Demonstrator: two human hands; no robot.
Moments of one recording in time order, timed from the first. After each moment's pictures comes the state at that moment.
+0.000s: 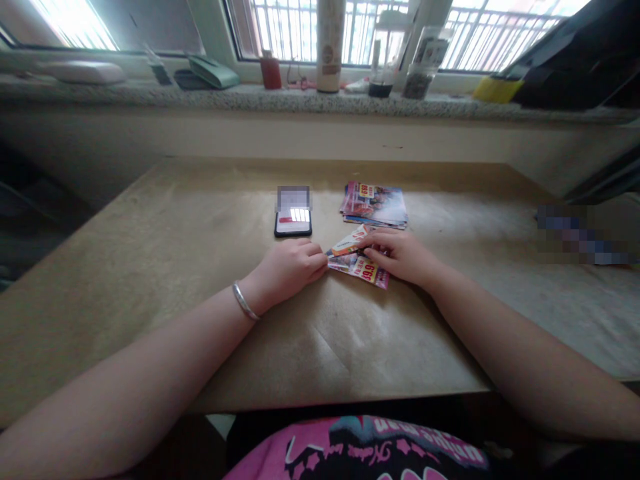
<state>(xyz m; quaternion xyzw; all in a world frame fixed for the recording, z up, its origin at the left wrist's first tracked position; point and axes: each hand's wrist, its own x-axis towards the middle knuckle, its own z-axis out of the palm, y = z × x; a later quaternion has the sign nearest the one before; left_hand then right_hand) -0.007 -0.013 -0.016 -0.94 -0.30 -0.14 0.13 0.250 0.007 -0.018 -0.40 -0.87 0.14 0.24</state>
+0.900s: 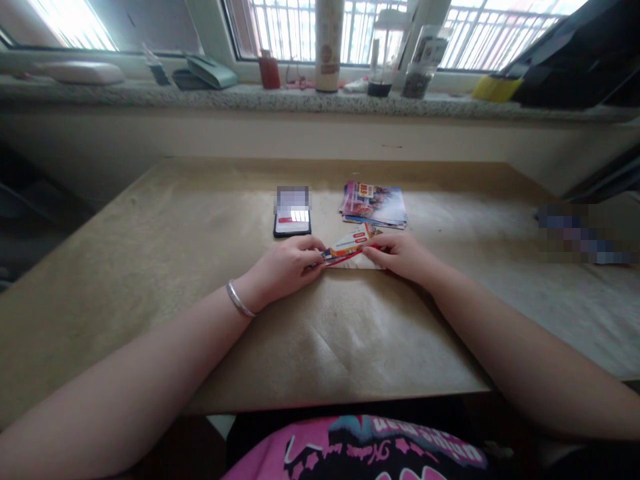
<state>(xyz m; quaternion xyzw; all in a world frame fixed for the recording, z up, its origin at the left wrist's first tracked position) -0.014 -0.010 -0.020 -0.92 -0.31 -0.23 -0.03 0.248 0.005 -0.018 -0.46 -0.83 0.22 0.24</state>
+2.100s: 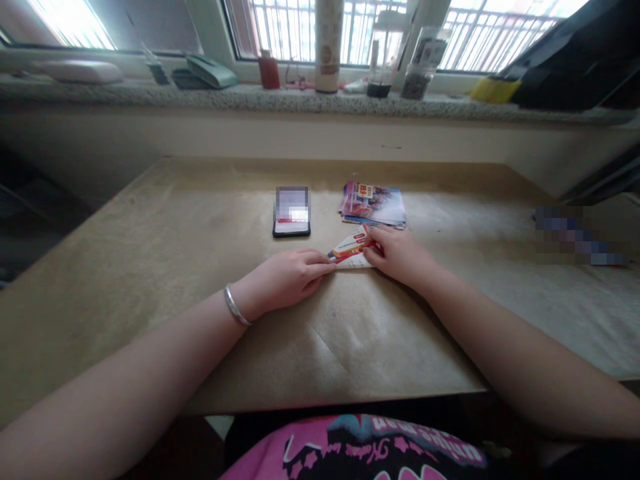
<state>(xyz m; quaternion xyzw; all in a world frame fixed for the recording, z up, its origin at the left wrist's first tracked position) -0.013 -0.022 -0.019 -0.95 -0.27 -0.17 0.01 0.240 0.003 -0.019 -0.50 -0.85 0.01 0.17</state>
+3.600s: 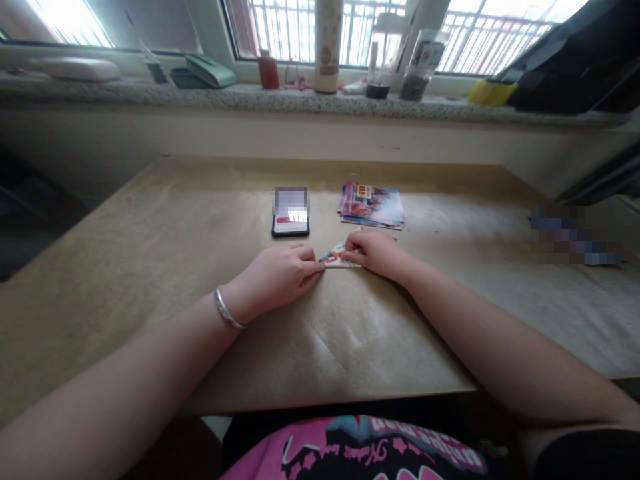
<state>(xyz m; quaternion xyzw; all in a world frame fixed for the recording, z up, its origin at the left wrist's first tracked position) -0.014 -0.032 -0.002 -0.93 -0.35 -0.09 0.08 0.217 0.027 -0.027 -0.45 -0.88 0.09 0.13</state>
